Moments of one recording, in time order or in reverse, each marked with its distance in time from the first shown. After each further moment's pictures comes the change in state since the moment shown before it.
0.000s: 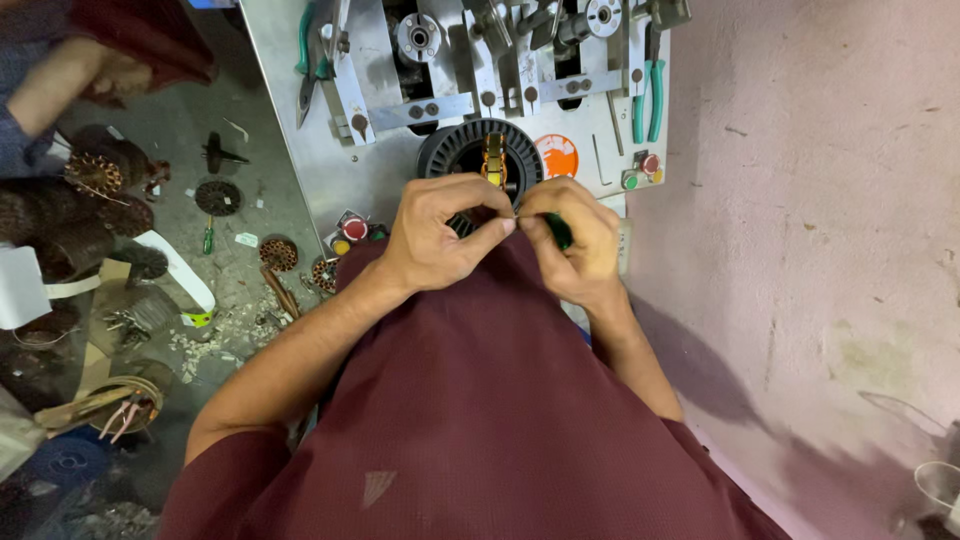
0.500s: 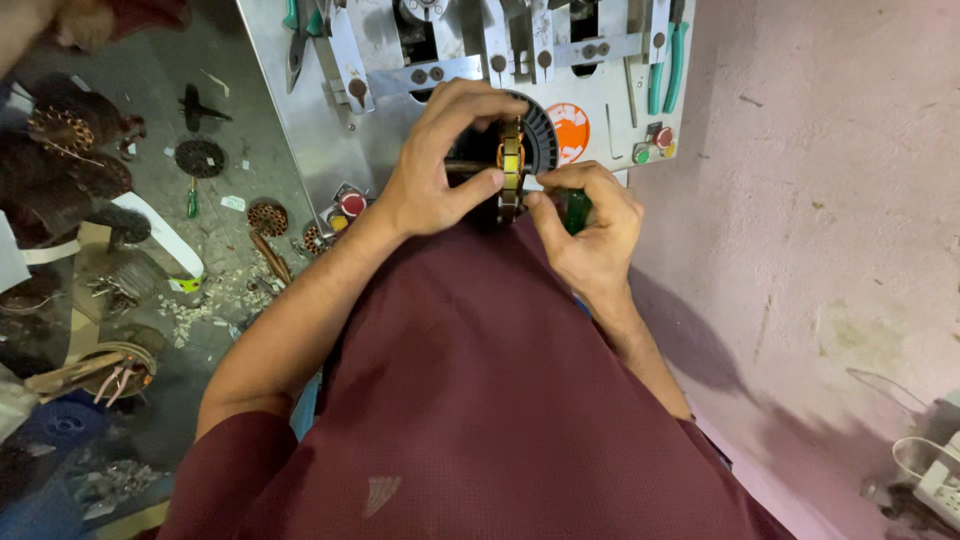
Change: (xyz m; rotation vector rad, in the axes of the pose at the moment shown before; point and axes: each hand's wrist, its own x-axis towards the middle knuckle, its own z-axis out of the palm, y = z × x) left_hand 0.017 -0.052 -0.021 -0.024 -0.026 0.038; right_hand 0.001 -0.001 0.020 -0.120 0.129 0.223
